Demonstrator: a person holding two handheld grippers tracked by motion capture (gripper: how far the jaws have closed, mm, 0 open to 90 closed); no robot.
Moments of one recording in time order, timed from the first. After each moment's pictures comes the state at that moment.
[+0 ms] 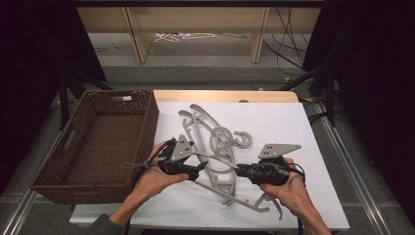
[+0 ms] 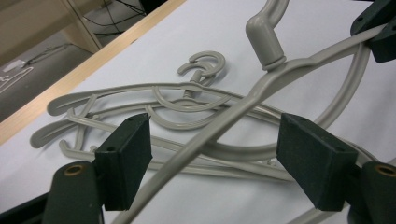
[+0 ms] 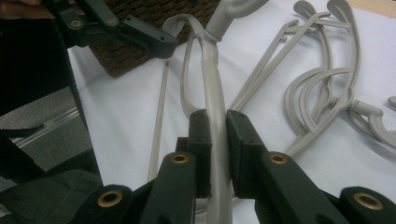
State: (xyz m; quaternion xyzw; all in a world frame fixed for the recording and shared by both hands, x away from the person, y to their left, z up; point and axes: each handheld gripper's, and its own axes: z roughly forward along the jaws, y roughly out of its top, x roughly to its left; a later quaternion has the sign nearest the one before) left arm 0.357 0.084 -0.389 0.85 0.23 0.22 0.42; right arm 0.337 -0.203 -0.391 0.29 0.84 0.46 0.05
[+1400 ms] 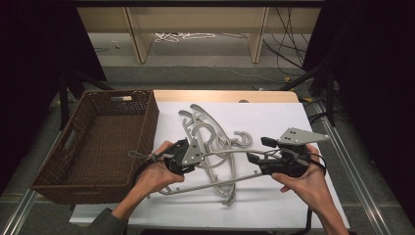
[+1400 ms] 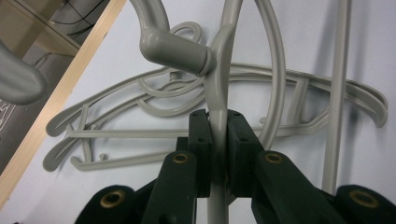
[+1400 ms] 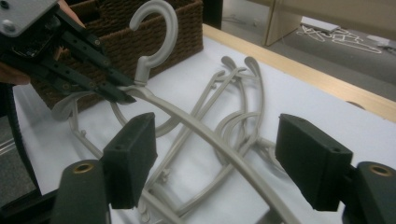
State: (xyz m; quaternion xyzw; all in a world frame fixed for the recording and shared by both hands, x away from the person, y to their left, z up) left arm 0.360 0.076 -0.377 0.91 0.12 0.23 0.32; right arm 0.331 -0.228 -0.334 0.33 0.80 0.47 0.18
